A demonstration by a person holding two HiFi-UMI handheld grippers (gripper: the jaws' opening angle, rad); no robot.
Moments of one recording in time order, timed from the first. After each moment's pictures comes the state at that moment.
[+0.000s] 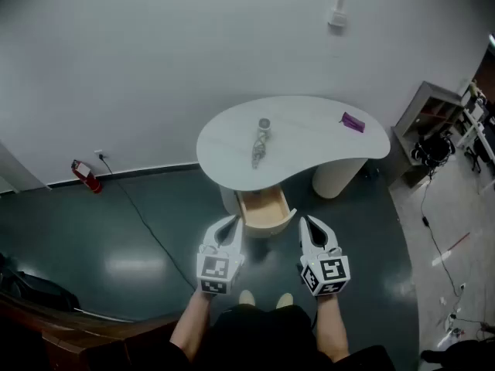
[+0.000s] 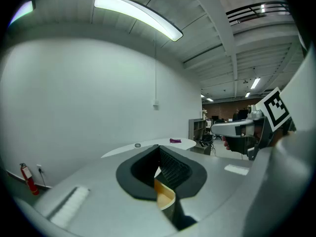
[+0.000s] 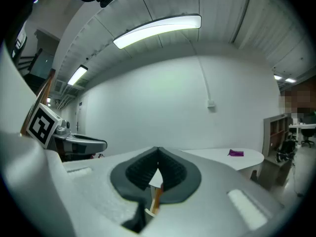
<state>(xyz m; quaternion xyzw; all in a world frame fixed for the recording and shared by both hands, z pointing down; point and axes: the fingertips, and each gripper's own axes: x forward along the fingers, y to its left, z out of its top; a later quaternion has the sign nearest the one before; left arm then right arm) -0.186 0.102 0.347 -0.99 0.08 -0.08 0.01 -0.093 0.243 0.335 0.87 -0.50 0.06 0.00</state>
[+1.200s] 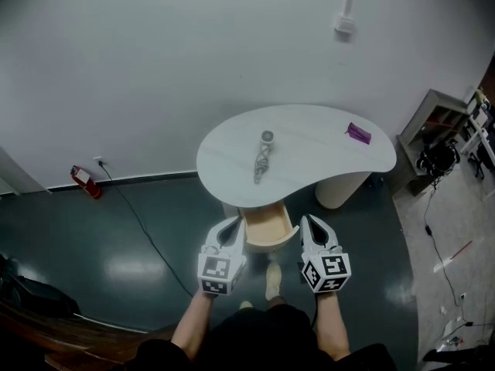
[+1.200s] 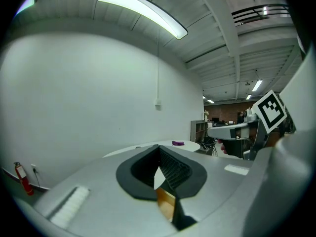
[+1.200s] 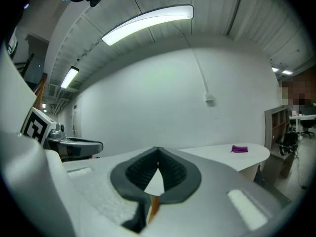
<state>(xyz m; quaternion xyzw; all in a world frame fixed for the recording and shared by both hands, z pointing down) -0.123 0.057 0.347 -0.99 0.08 -0.08 0.00 -0.021 0.192 0.343 0.87 -0.49 0.09 -0.02</state>
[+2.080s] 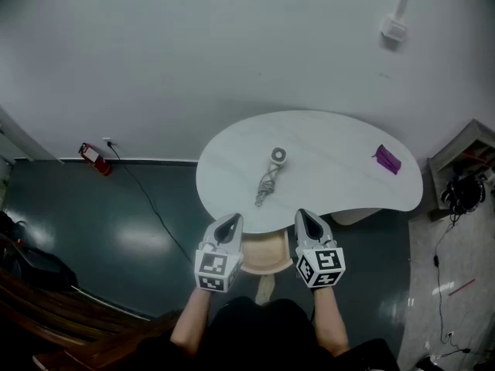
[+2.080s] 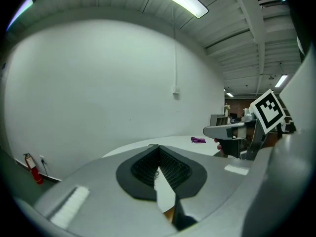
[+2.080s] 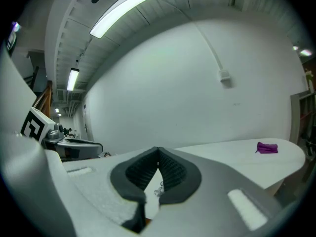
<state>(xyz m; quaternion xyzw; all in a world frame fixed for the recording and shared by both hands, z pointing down) 0.042 -0.035 0.386 -0.98 0.16 -0.13 -0.04 0.166 0.067 0.384 0.81 -0.57 0.14 -0.01</state>
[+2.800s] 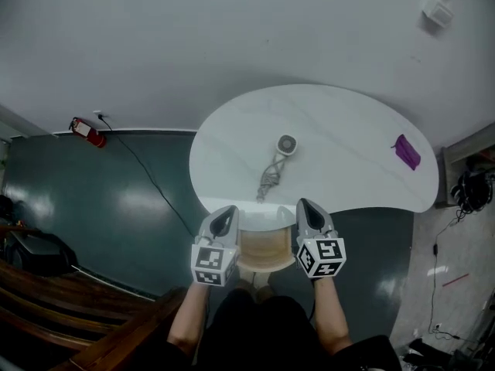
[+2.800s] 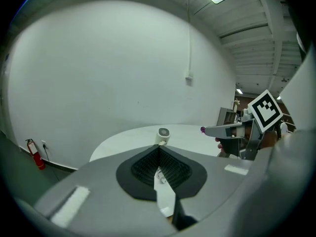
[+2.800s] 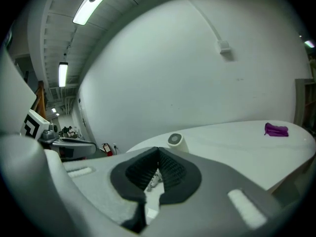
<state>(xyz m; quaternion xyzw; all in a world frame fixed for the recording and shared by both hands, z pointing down) 0.089 -0.110 0.474 -0.96 0.19 -0.19 -0.08 0.232 -0.008 0.480 0.80 -0.56 0.22 0.02</state>
